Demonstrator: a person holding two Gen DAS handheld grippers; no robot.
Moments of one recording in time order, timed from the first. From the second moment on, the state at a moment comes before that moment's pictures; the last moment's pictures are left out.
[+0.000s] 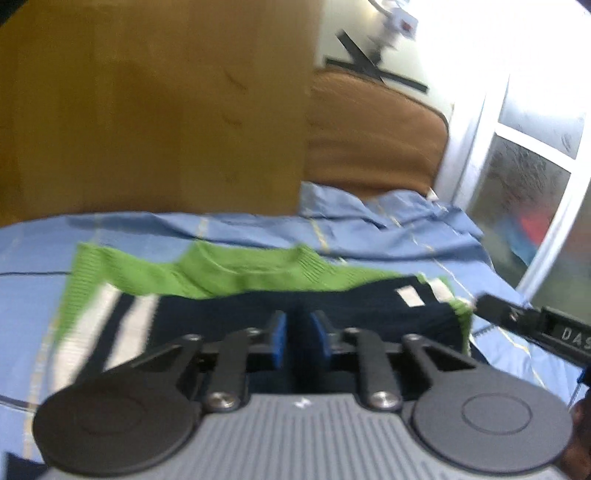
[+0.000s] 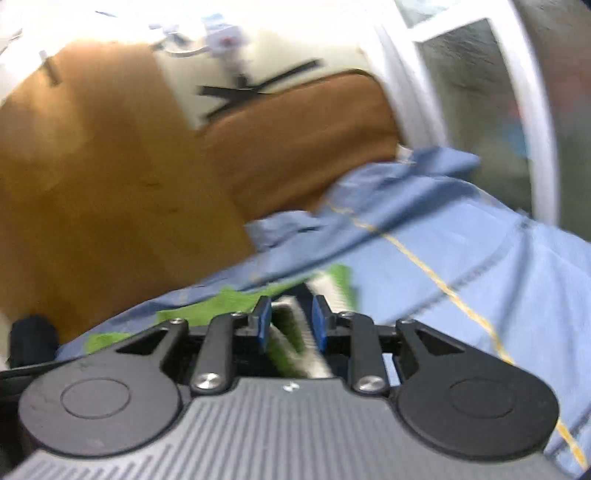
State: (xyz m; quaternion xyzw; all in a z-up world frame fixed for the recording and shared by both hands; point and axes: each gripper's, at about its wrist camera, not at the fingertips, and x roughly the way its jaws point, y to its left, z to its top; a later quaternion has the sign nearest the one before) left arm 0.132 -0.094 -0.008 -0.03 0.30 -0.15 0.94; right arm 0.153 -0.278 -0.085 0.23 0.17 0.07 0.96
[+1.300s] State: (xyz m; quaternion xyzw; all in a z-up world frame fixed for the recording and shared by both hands) left arm 0.131 -0.112 -0.034 0.05 0.30 -0.07 0.95; right arm 0.157 -0.265 -0.103 0.20 0.19 0.04 0.96
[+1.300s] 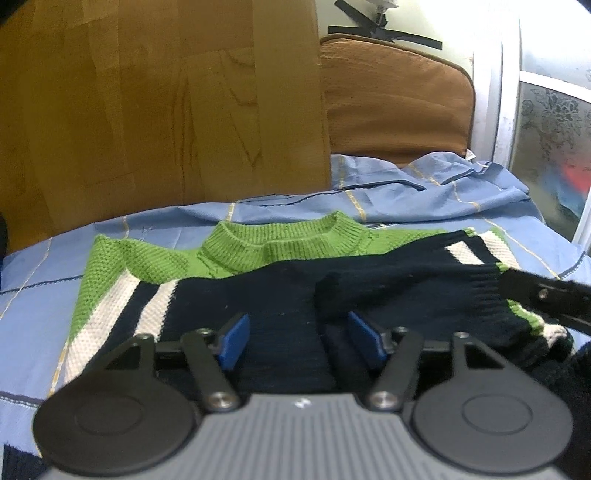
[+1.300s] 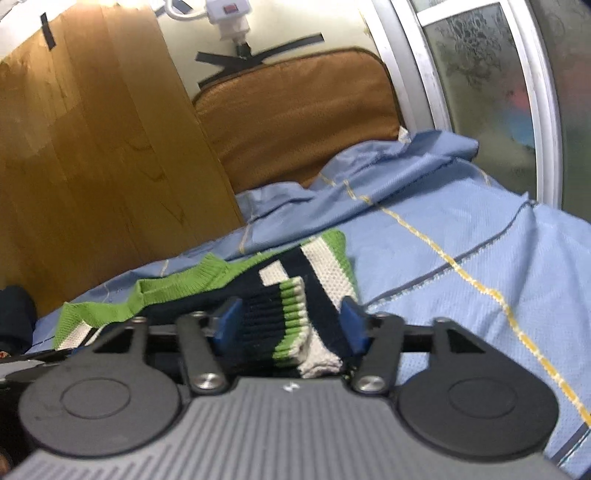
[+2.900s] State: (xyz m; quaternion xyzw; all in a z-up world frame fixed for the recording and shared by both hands) left arm 0.134 0.028 -0.017 -0.11 0.33 -0.01 0.94; right arm 0.139 -0.205 -0.072 0.21 0.22 0.26 0.92
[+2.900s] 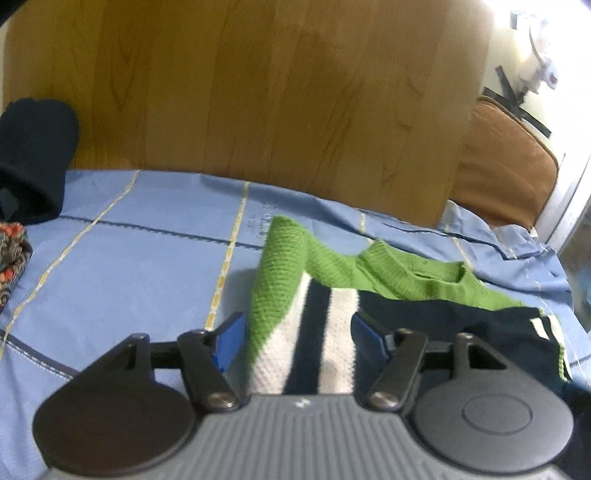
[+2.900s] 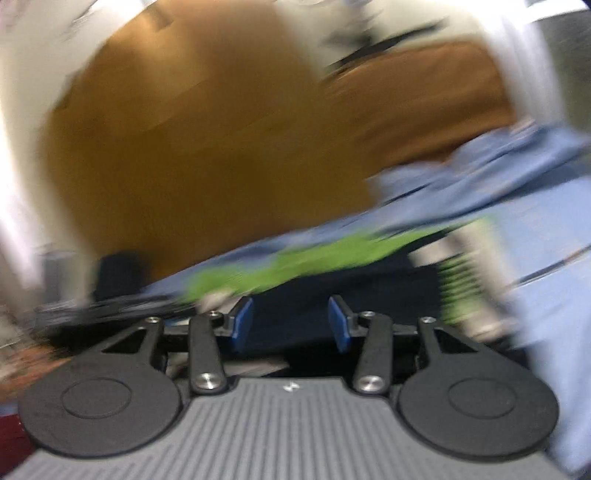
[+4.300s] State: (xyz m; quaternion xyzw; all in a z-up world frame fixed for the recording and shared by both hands) left arm 0.141 0.050 -0.029 -0.13 0.33 0.04 0.93; right arm 0.207 -0.090 -0.035 0.24 0.18 0.39 0.87
